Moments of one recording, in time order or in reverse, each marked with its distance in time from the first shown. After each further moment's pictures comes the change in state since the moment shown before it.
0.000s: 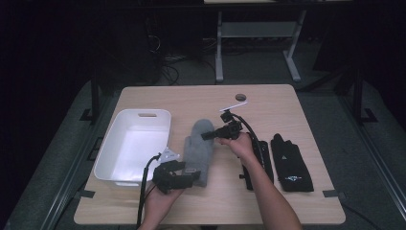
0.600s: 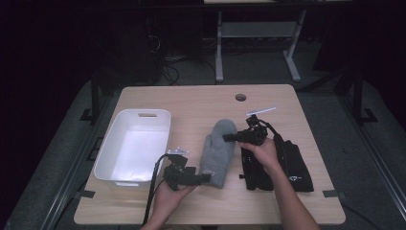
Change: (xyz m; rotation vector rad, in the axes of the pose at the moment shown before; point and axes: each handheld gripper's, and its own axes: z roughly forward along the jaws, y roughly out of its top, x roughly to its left) left arm 0.004 0.005 0.037 0.153 -0.181 -0.168; right arm -0.010 -0.039 -0.066 -0.116 -0.033 -0.074
